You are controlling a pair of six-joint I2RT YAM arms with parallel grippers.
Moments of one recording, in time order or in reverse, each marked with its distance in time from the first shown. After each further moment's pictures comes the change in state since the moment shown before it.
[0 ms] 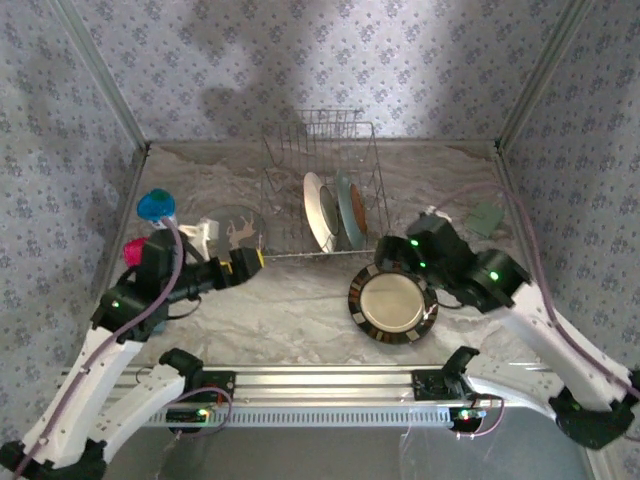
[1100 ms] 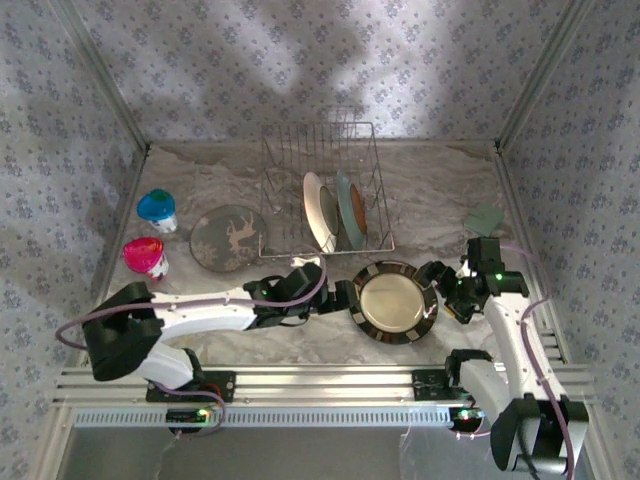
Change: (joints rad) left arm -0.584 0.753 -0.165 0.786 -0.310 -0.405; right arm -0.793 -0.009 -0.492 0.132 -0.559 -0.205
